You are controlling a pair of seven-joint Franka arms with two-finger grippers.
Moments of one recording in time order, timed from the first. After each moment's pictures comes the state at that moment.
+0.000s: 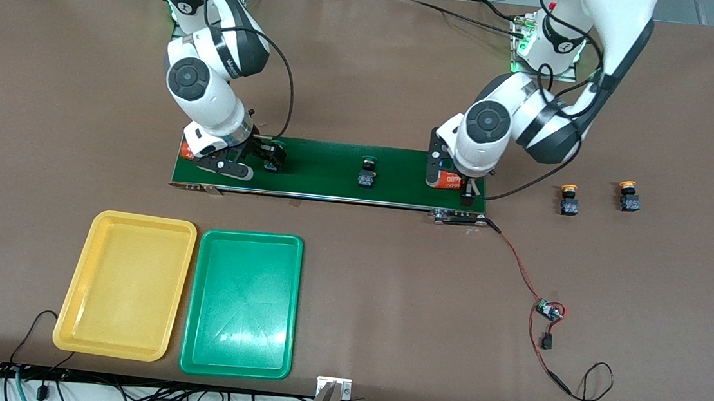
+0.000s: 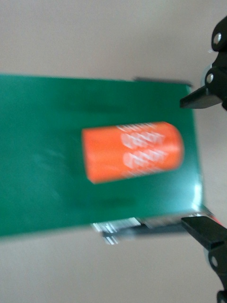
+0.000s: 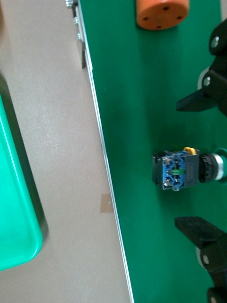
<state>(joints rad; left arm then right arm) -0.06 0.34 -0.46 -2.00 0.26 2.14 0.91 0.22 0.27 0.28 -2.15 0.03 2.43 0.65</state>
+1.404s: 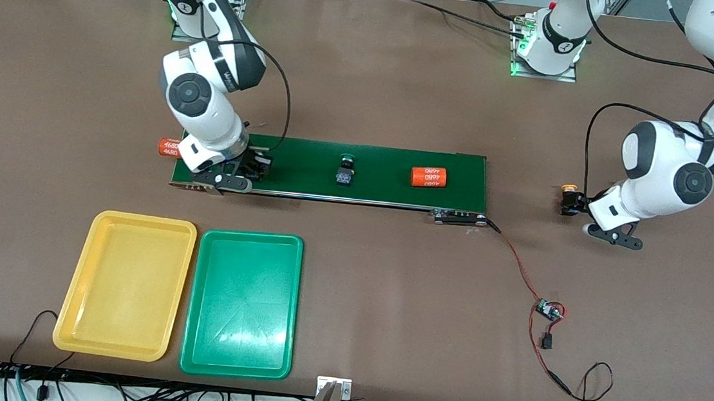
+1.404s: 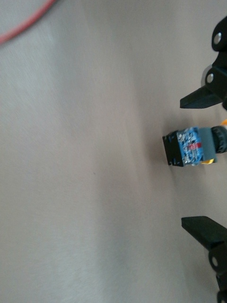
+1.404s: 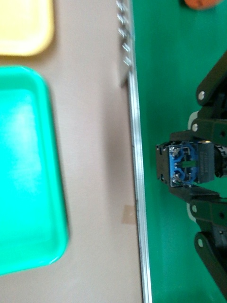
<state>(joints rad) 0.23 0.36 -0.12 -2.23 0.03 2.46 0.26 0.23 0.32 0.22 -1.97 -0.04 2.29 0.54</state>
